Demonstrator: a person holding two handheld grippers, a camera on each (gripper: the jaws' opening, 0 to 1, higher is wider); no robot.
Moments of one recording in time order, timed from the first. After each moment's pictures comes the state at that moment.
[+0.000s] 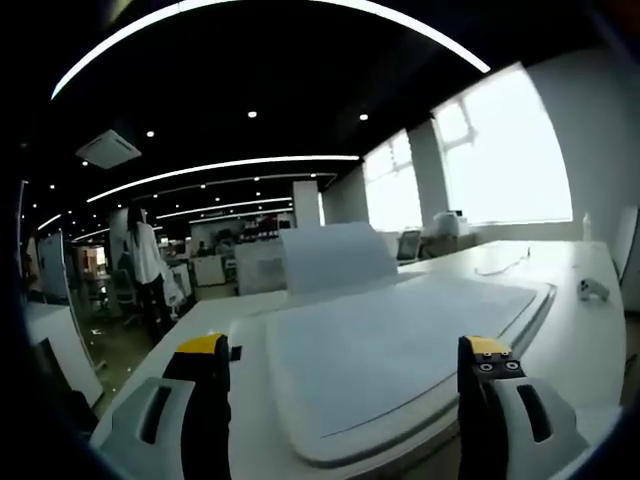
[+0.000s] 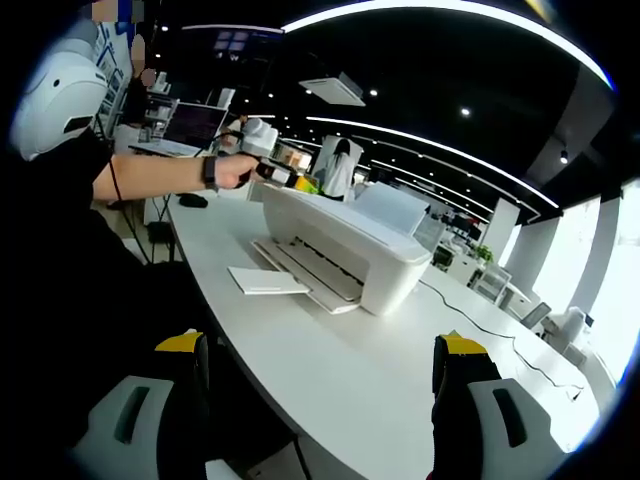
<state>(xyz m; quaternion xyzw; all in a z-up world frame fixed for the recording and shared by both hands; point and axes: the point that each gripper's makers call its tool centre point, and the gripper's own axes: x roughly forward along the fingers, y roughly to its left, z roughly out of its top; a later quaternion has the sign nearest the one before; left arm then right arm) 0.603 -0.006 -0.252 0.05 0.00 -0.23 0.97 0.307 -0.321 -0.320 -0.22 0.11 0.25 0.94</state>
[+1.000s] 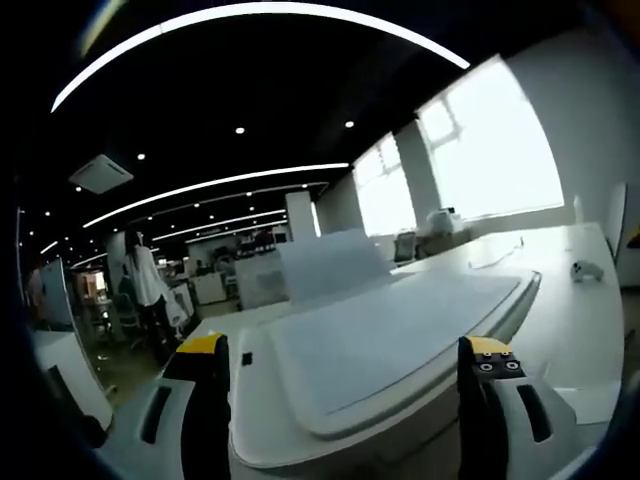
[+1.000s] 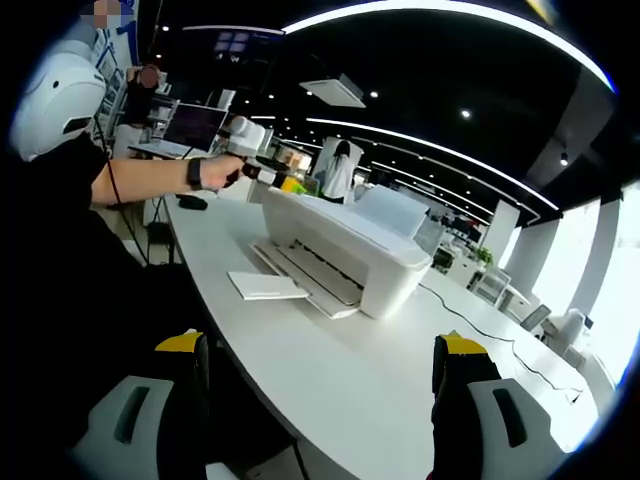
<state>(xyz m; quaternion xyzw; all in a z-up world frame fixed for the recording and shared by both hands) 0.591 0.005 -0.238 0.09 -0.02 -0.24 0.97 0.309 -0.317 -0.315 -0.22 0.10 0.25 0.94</state>
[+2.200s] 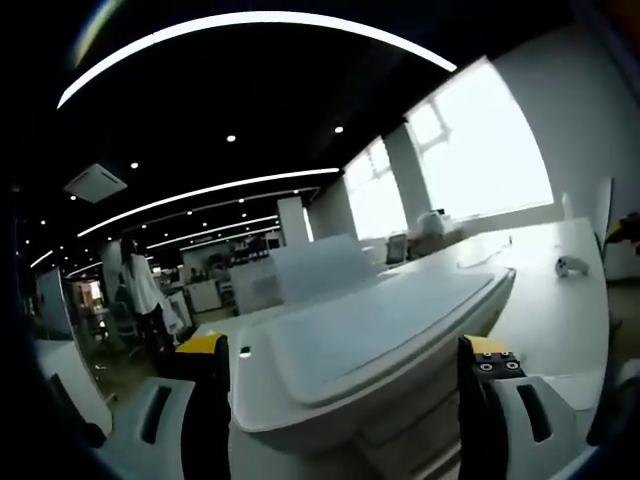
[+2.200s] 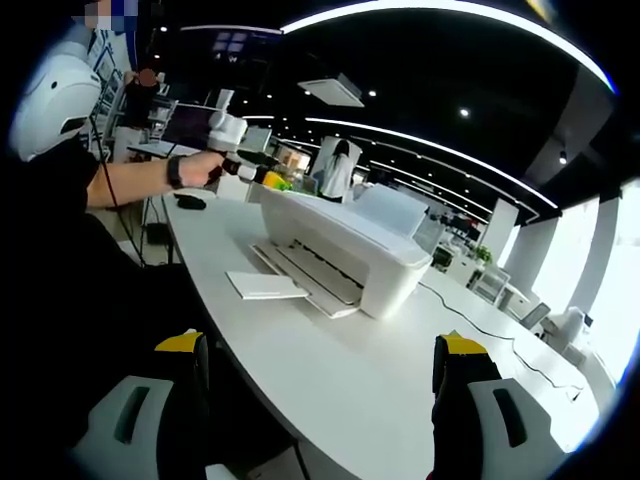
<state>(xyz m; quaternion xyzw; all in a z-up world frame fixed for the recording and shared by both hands) 0.542 0.004 -0.239 0.10 -0.03 -0.25 0.96 0.310 -0.317 -0.316 -0.22 0.10 0.25 0.94</state>
